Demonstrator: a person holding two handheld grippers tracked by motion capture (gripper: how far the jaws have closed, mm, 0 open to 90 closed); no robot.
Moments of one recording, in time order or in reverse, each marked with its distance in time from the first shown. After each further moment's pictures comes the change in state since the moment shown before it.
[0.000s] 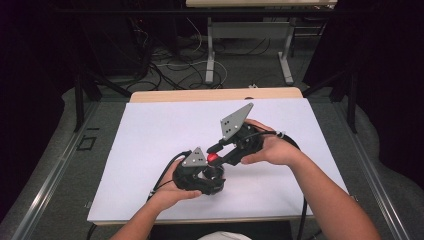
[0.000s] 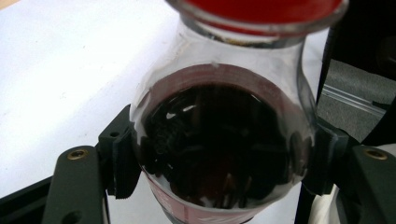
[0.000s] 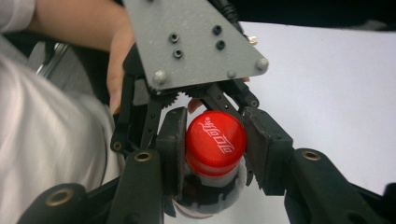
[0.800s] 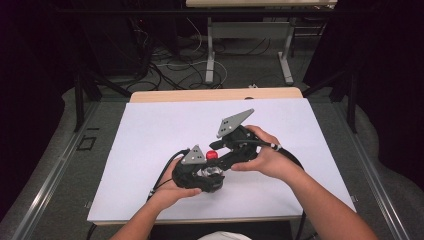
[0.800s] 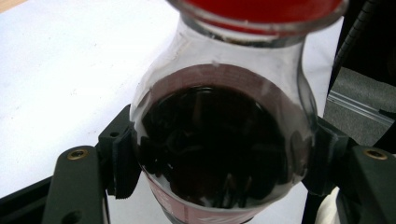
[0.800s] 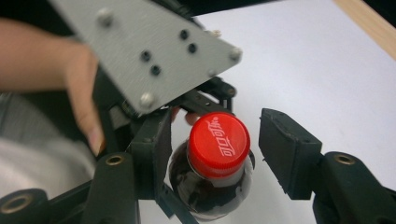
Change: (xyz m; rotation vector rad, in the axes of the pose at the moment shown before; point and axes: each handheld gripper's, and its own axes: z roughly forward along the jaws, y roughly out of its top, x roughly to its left) left arm 0.003 0.001 0.000 -0.019 0.030 -0.033; right arm 0.027 0.008 0.007 0.013 -0.288 0.285
